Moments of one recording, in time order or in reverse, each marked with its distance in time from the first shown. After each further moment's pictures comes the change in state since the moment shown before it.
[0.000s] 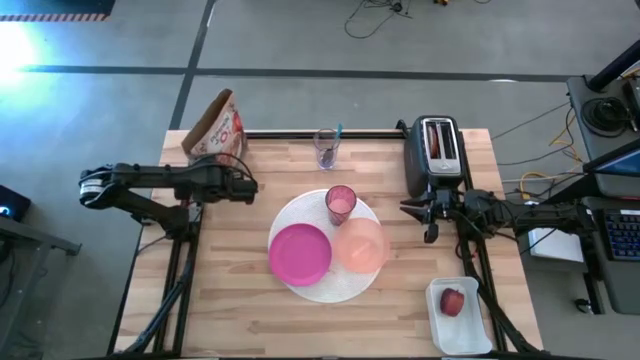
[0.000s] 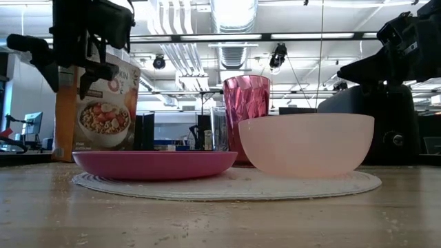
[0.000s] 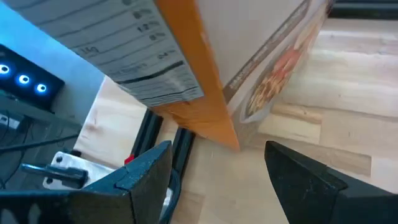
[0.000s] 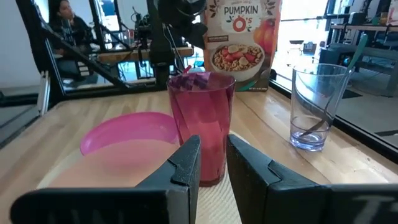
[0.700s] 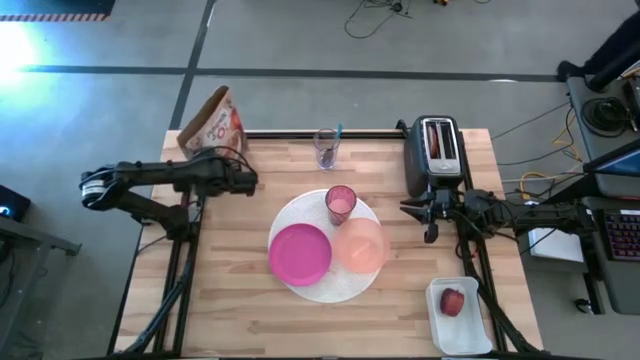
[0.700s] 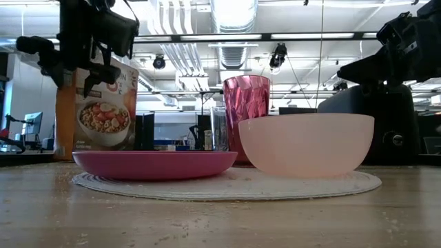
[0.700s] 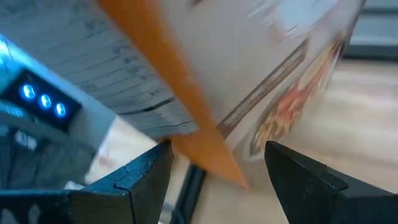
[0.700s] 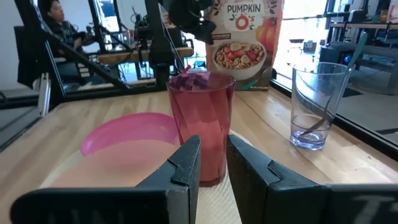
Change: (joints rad) left arm 0.102 0.022 -0.001 0.001 -0.150 0.048; right arm 0.000 0.000 0.000 0.002 0.000 0.019
